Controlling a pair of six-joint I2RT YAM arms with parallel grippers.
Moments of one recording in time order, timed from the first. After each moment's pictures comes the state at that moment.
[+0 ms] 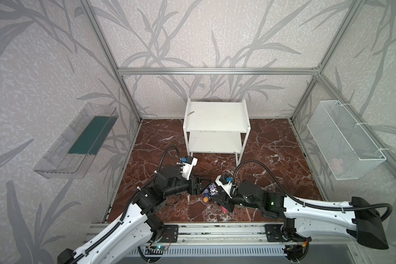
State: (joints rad) left arm -0.68 0.69 0.58 -0.28 0.44 -0.61; right arm 1.21 1.07 0.57 0.12 -0.01 0.27
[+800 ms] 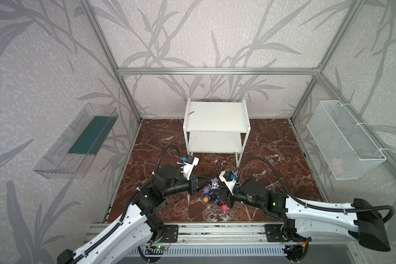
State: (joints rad) left arm -0.68 0.68 0.57 -0.21 0.51 -0.62; right arm 1.19 1.06 0.54 0.23 0.06 0.25
